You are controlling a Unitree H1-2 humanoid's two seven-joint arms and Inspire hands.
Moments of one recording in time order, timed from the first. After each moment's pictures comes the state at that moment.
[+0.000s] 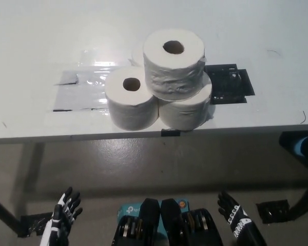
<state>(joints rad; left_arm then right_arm) 0.23 0.07 -0.01 -0.16 -0.07 -0.06 -0.04 0.17 0.07 -0.02 0.08 0.01 -0.26 0.35</state>
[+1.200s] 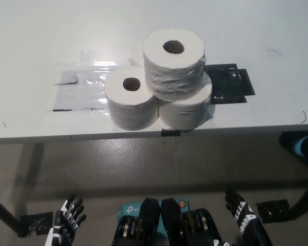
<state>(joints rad) 0.27 0.04 -0.01 -0.17 -0.09 -0.04 -0.04 0.12 0.02 0.01 0.19 0.01 -0.34 0.26</state>
